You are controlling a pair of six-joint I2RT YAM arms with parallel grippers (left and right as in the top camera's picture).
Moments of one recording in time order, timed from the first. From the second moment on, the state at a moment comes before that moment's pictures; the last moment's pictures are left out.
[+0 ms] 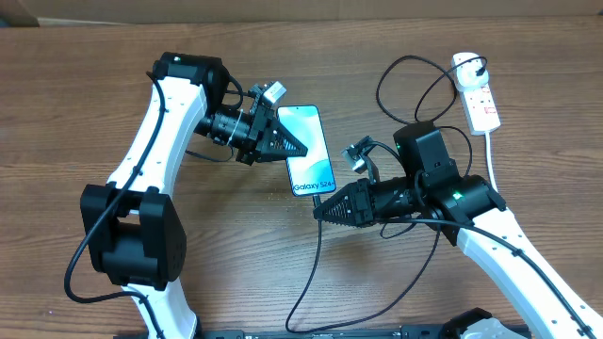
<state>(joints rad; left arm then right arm) -0.17 1.97 1.73 -1.63 1.22 0.25 0.42 1.27 0.95 -0.60 -1.05 0.53</state>
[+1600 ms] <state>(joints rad) -0.18 1.97 1.74 -1.64 1.21 0.25 0.42 1.27 0.95 -0.51 -1.03 0.57</state>
